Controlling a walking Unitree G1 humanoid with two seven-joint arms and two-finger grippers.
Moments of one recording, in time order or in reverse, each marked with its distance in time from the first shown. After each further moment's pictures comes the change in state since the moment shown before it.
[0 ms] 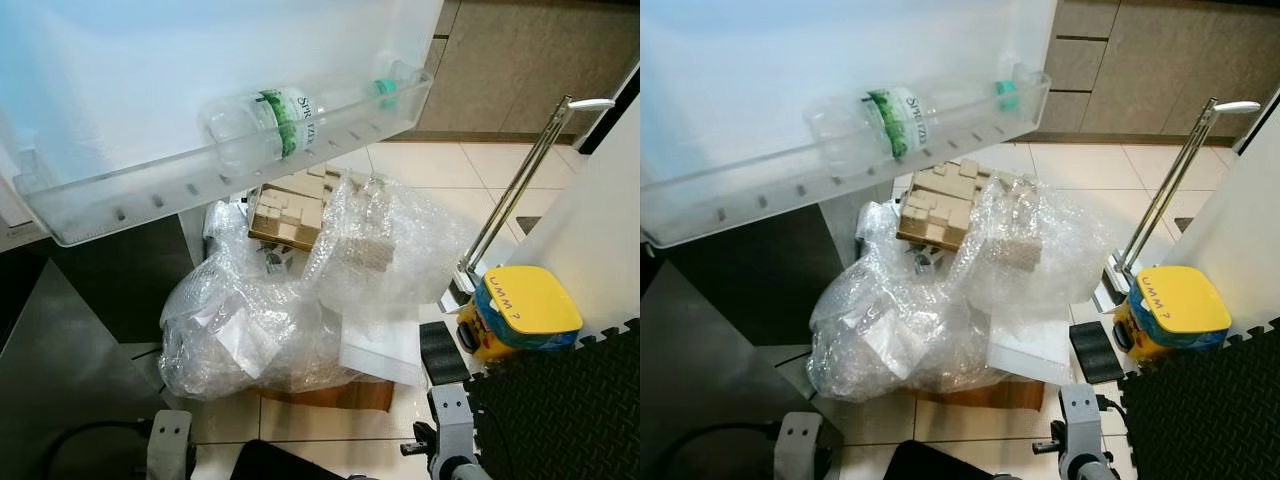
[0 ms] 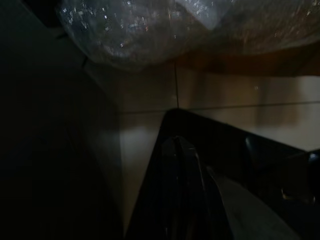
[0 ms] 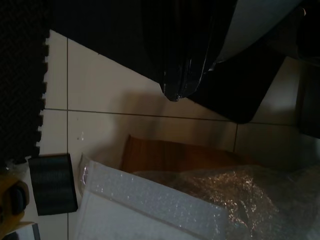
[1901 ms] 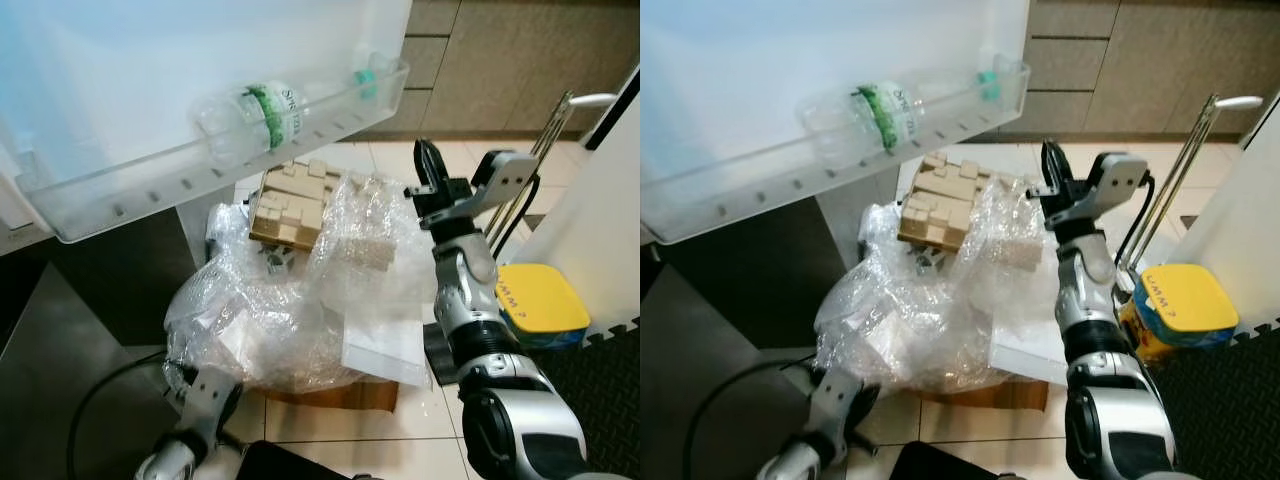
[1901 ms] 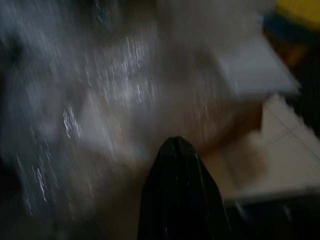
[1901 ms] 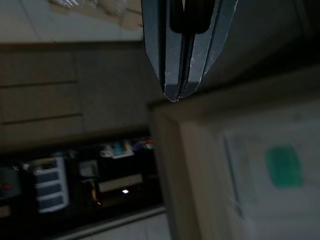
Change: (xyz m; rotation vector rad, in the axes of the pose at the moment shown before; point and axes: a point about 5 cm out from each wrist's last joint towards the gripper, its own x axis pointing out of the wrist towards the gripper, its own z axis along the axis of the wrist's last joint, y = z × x) left arm 0.010 -0.040 0.108 0.348 -0.563 -0.372; right arm -0.030 0.039 0.348 0.125 -1.254 0.324
